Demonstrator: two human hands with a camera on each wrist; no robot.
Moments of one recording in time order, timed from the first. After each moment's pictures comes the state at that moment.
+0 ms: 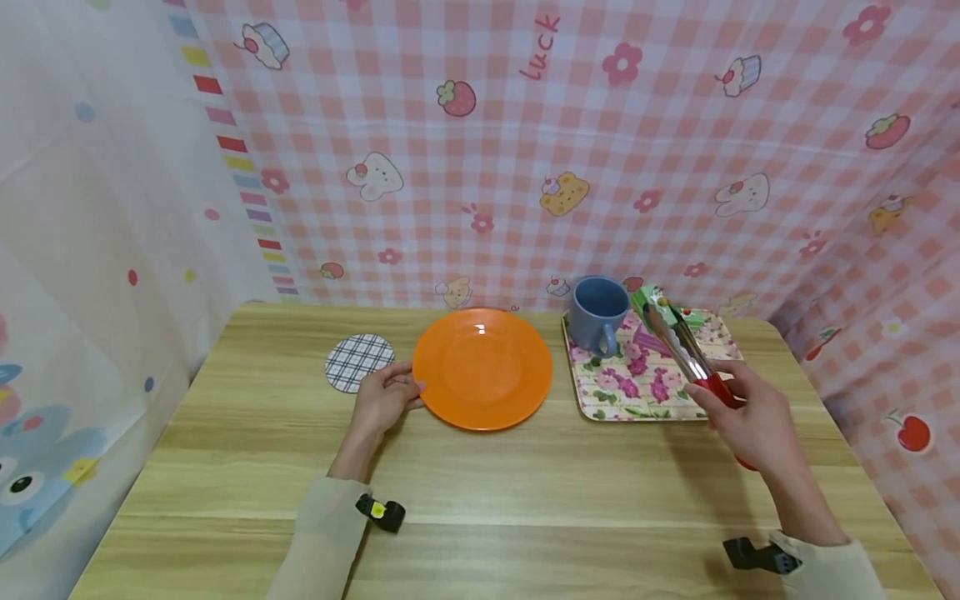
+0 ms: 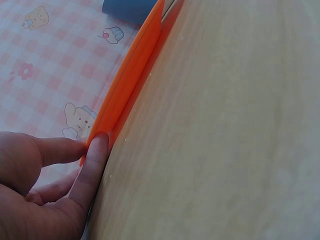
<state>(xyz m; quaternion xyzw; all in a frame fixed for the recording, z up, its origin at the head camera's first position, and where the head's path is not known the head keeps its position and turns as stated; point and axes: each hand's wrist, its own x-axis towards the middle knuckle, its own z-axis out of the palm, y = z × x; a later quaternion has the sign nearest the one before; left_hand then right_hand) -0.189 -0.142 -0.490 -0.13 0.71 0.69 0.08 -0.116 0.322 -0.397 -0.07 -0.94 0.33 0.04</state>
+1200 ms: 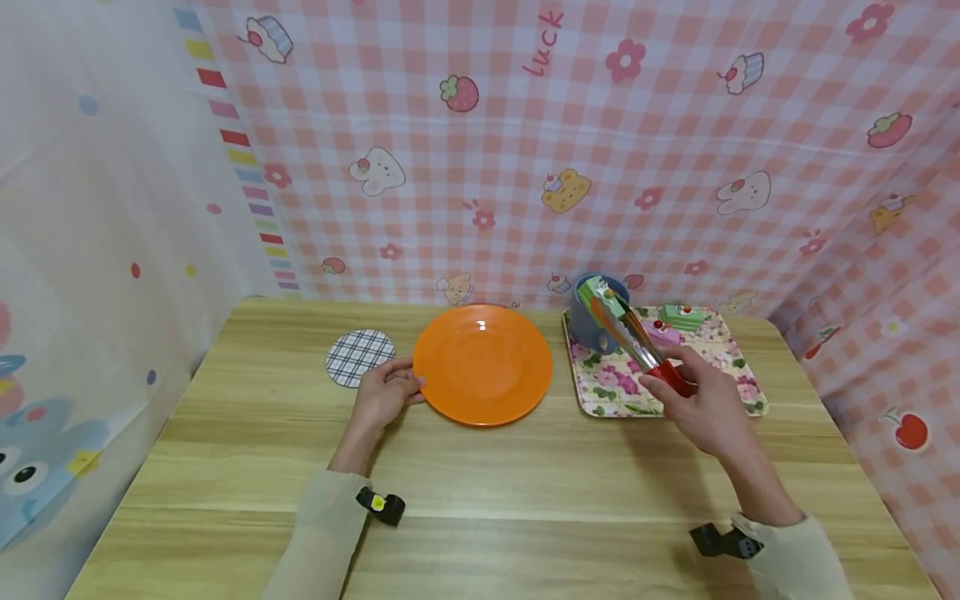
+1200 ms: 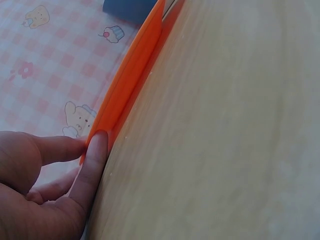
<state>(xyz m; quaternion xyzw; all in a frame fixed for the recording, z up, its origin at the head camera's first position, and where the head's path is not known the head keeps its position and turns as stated) -0.190 -0.144 -0.493 -0.13 0.71 0.69 0.08 -0.126 0.274 -0.386 0.00 -0.93 0.35 0.01</state>
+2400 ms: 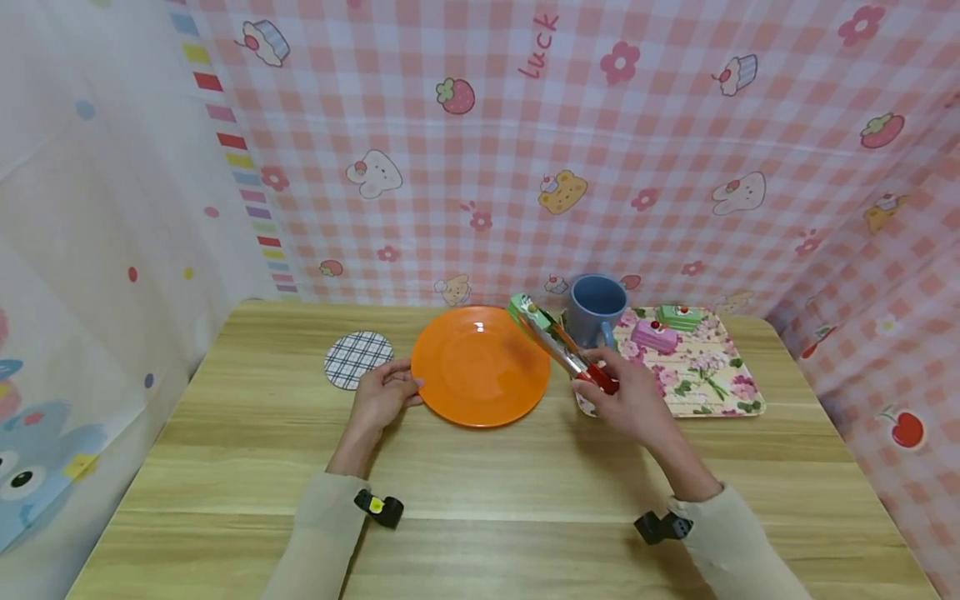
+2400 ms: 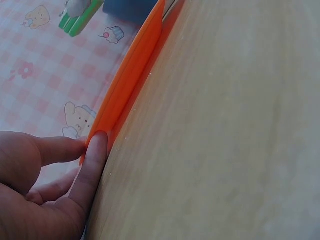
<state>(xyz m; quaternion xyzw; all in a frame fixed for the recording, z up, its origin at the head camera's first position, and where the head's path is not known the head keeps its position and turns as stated) -0.190 -0.143 -0.494 -0.12 0.71 0.69 0.08 -0.151 0.212 -0.411 0.06 -0.93 0.36 -0.02</state>
